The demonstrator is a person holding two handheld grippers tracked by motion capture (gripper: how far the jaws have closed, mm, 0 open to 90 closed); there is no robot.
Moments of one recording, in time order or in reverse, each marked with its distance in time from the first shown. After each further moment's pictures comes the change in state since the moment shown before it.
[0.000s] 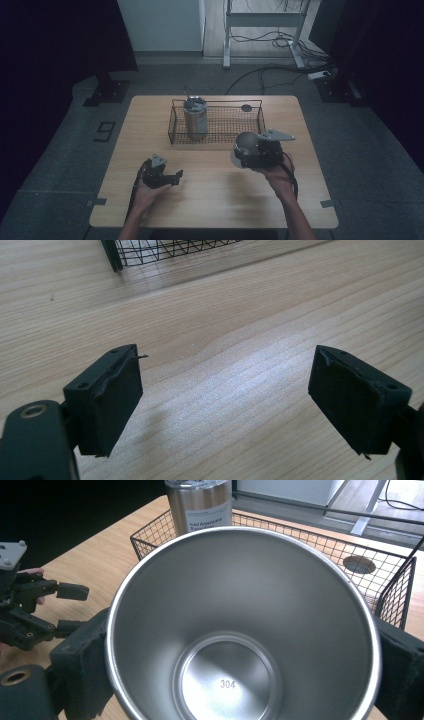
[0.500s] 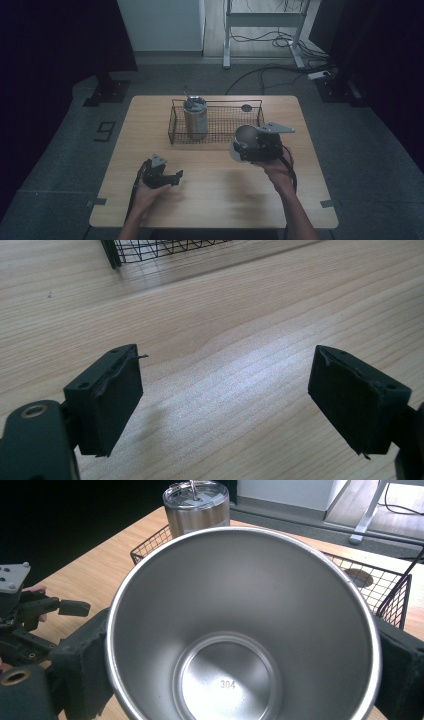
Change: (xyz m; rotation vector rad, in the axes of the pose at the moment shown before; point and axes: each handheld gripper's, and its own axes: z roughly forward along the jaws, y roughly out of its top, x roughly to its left) left arm 0.000 0.000 0.001 0.009 -0.006 0.000; right arm -0.003 0.018 0.002 -0.014 0.004 0.009
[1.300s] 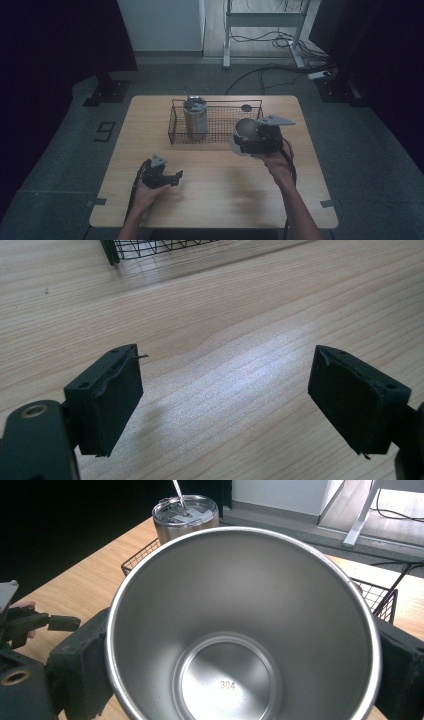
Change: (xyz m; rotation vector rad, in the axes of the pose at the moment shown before) left arm 0.002 -0.001 0.000 0.005 -0.010 -0.005; right arm -0.008 0.016 0.005 -0.011 -0.017 0.000
